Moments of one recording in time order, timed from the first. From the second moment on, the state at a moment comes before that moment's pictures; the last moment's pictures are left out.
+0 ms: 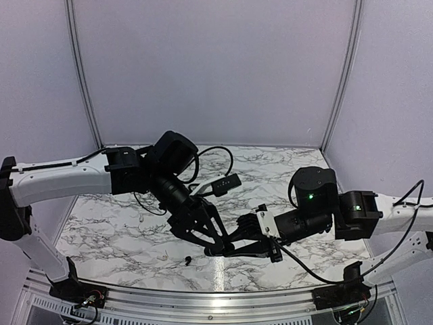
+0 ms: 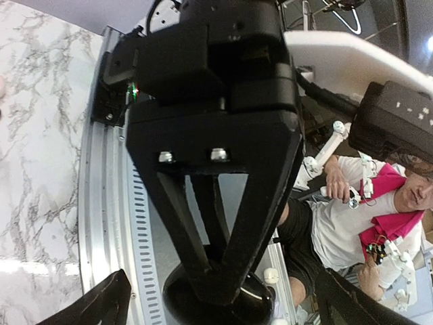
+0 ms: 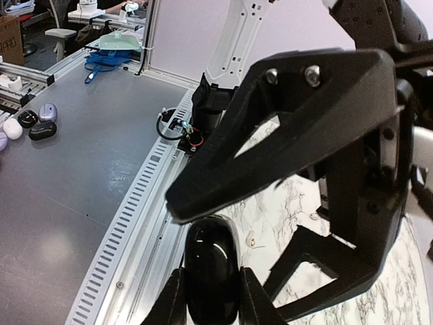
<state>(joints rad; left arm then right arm) -1.07 1.61 1.38 -0.53 1.09 -0.20 1.28 1.09 0.90 -0.19 -0.40 -0.44</state>
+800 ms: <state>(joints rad) -0.98 0.92 0.93 -0.24 0.29 -0.12 1.16 1.00 0.82 -0.01 -0.49 -0.21</state>
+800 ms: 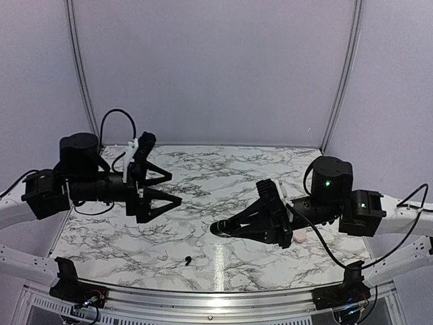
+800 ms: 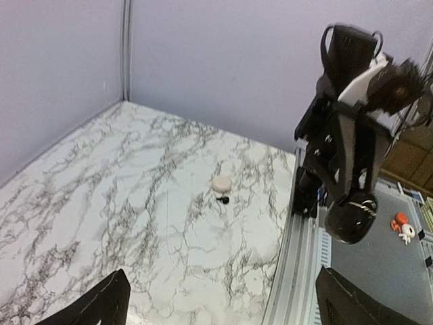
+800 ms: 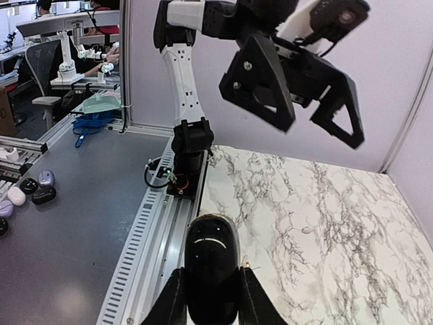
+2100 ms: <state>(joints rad) -1.33 1.17 0.89 -0.09 0.09 0.12 1.07 1.18 0.85 0.12 -0.73 -0.06</state>
